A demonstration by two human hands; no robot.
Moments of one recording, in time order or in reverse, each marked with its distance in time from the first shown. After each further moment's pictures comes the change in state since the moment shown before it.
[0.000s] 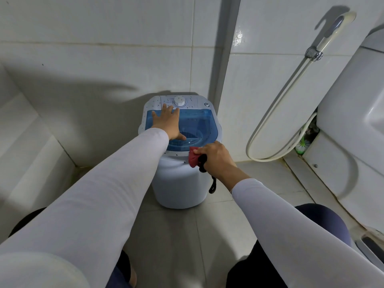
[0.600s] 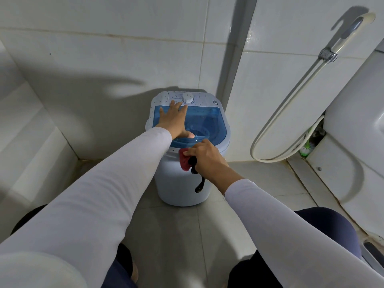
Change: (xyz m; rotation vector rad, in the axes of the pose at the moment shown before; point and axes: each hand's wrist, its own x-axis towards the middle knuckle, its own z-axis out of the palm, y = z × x) left_hand -0.001 -0.011 0.006 -0.089 0.054 0.049; right_hand 0.006 -0.039 0.009 -0.175 0.013 -0.232
